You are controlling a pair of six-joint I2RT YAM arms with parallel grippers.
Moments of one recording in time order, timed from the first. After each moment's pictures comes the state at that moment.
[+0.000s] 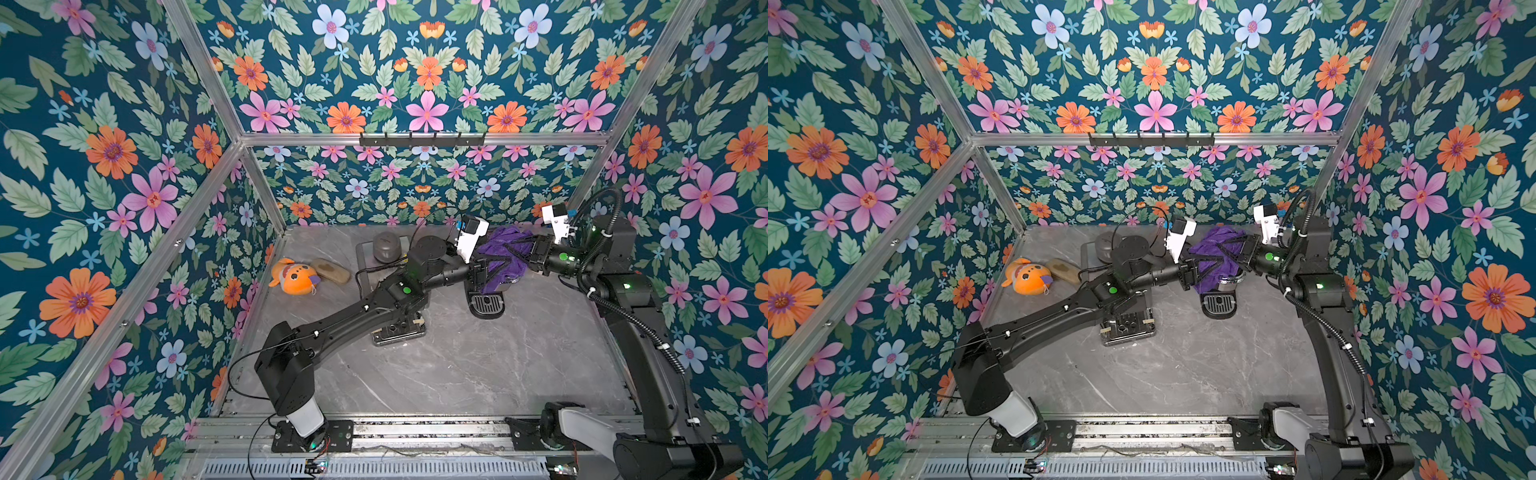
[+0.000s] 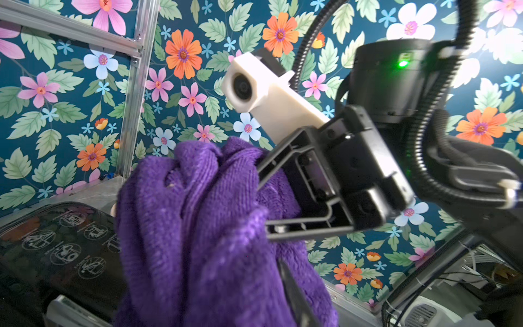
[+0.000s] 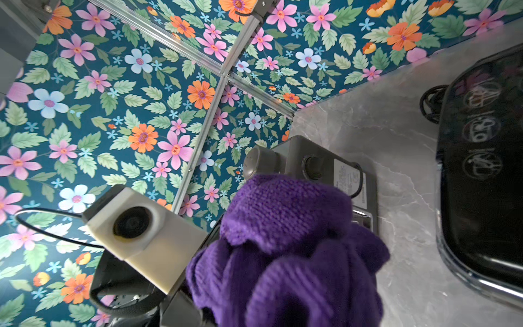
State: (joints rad) left arm -0.96 1.62 1.41 0.31 0.39 -0.42; right arm -0.01 1.12 1.35 -0.55 -0.91 0.74
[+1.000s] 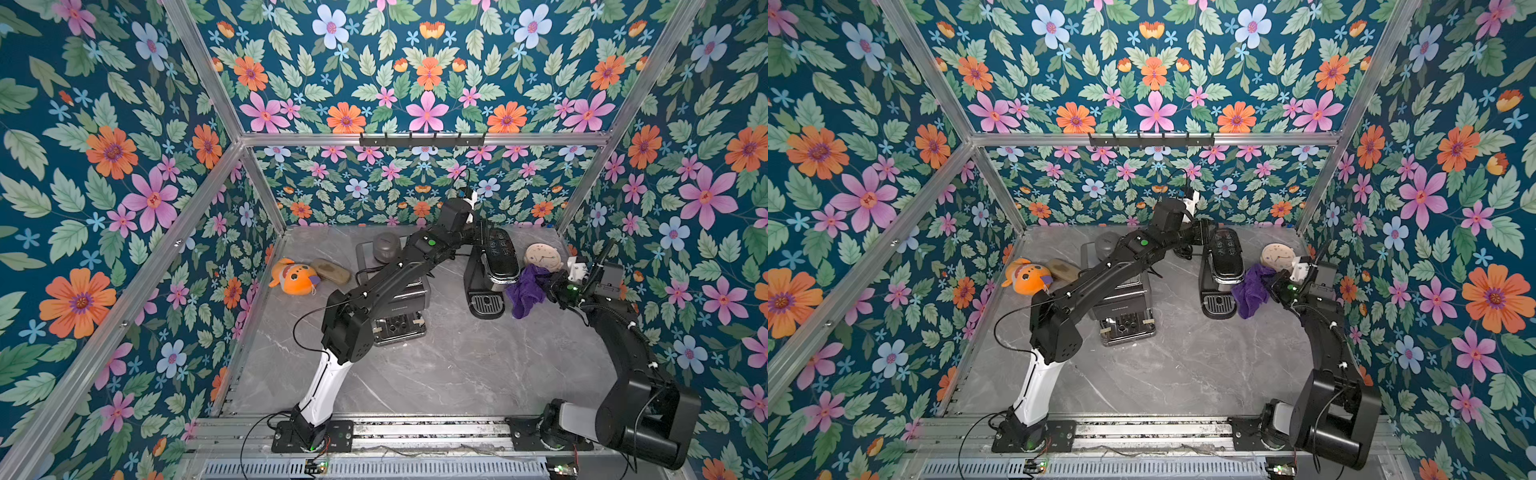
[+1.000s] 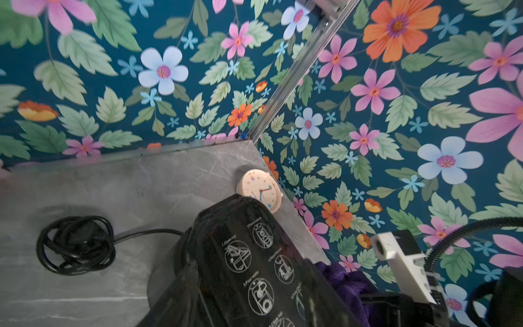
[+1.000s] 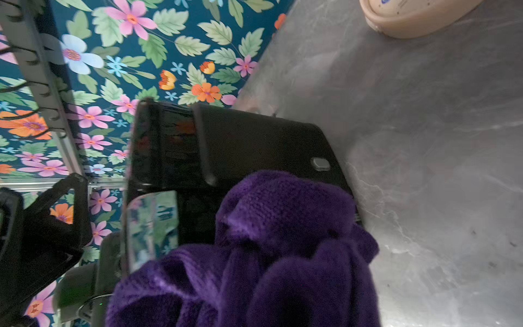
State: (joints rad) left arm -0.82 2.21 2.22 -0.34 0.08 -0.52; right arm -0.34 1.28 0.86 -0.30 -0.72 0.66
